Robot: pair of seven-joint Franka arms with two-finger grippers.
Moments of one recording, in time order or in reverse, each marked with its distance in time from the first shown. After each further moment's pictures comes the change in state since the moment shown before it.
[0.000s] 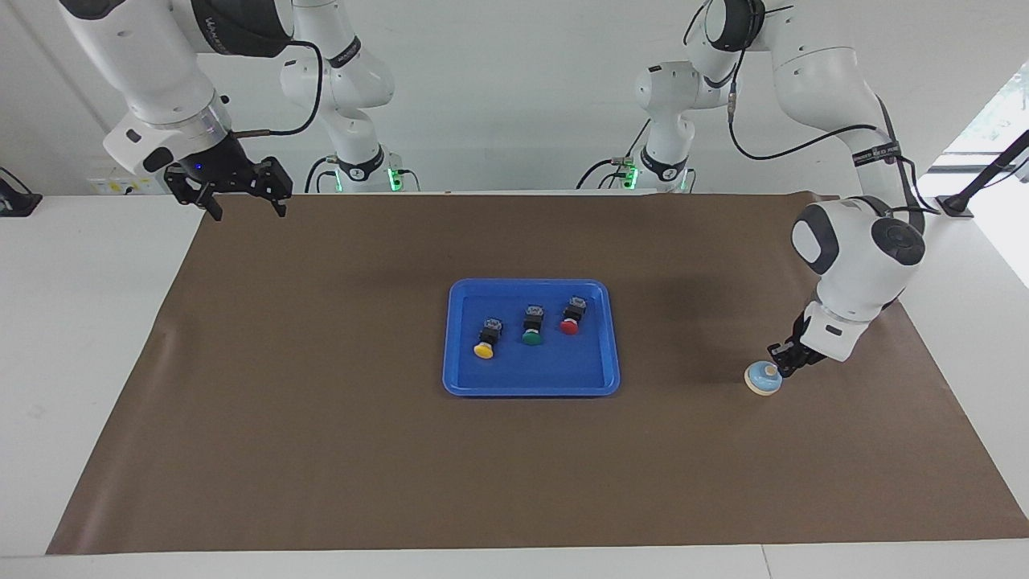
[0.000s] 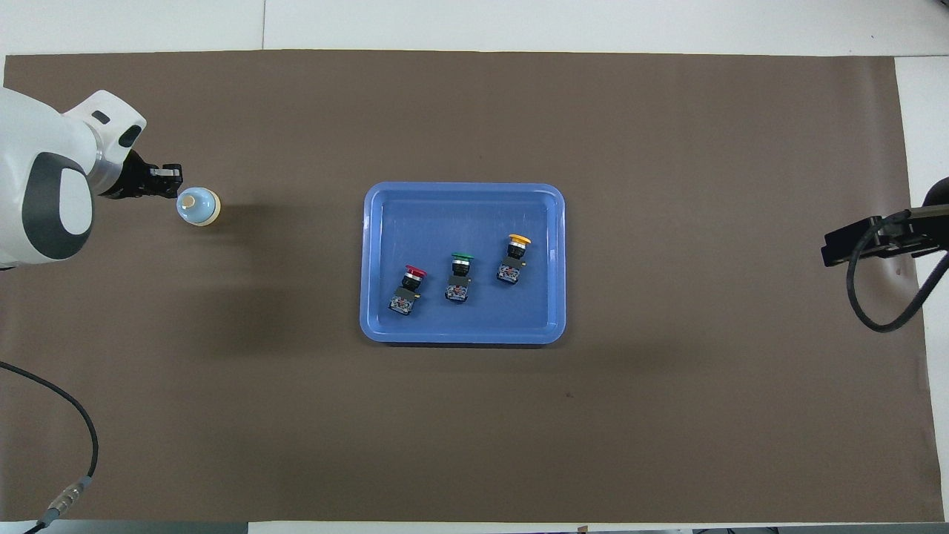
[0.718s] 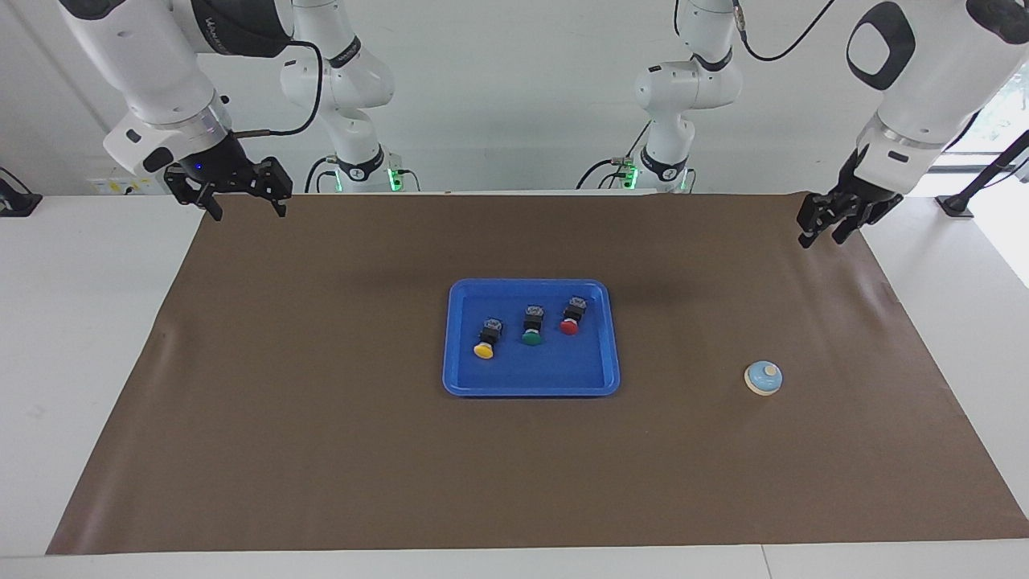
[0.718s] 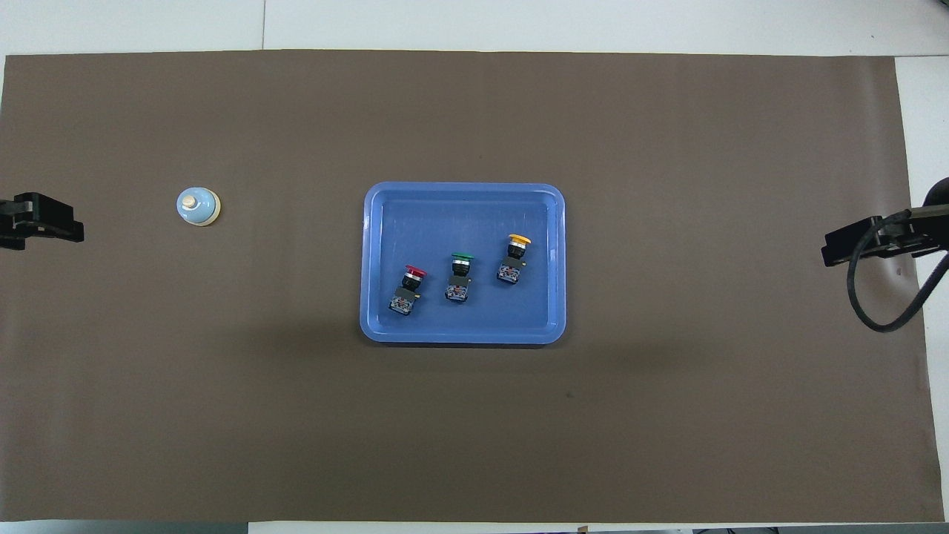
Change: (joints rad) left arm -0.002 -0.439 -0.008 0.044 0.000 -0.539 0.000; right arm 0.000 0.000 0.000 0.000 0.000 0.000 0.000
